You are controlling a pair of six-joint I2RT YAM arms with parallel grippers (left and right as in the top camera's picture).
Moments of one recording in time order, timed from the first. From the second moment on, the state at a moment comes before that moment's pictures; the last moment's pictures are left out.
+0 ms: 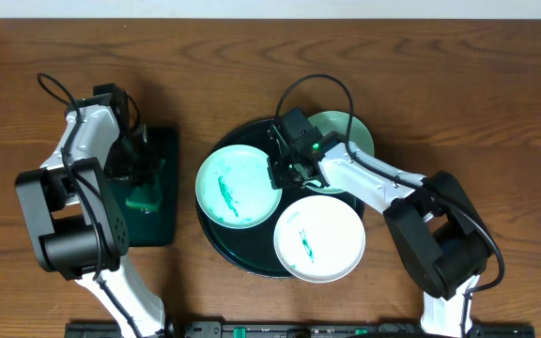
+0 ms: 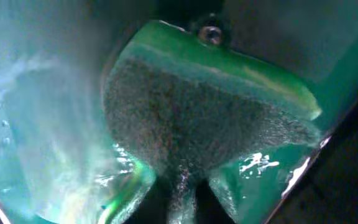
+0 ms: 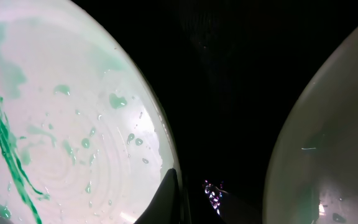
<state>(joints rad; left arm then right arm) 0.22 1.99 1.35 -1.04 0.01 0.01 0.65 2.02 1.29 -0.46 -0.23 0.42</state>
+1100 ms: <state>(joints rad) -0.04 1.66 1.31 -1.14 0.23 -0.28 0.65 2.02 1.29 -0.46 -0.23 0.42</state>
